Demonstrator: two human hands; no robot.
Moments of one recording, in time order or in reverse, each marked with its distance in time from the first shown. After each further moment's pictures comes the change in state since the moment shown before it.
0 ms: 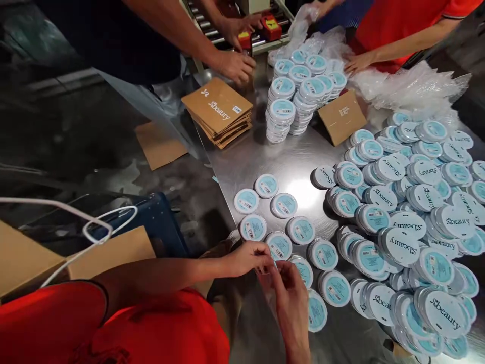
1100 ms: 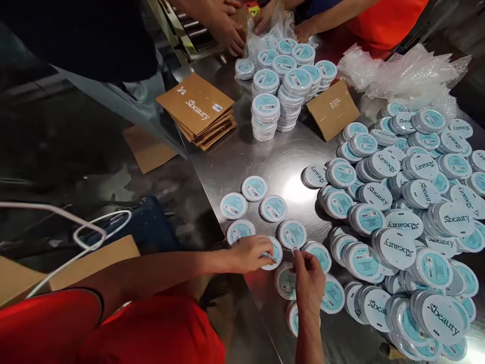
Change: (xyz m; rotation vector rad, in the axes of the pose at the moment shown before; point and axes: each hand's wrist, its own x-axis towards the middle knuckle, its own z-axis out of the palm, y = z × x) left_hand 0.058 0.018 -0.001 1.069 -0.096 0.296; right_hand 0.079 0.019 -0.037 -0.051 0.328 0.103
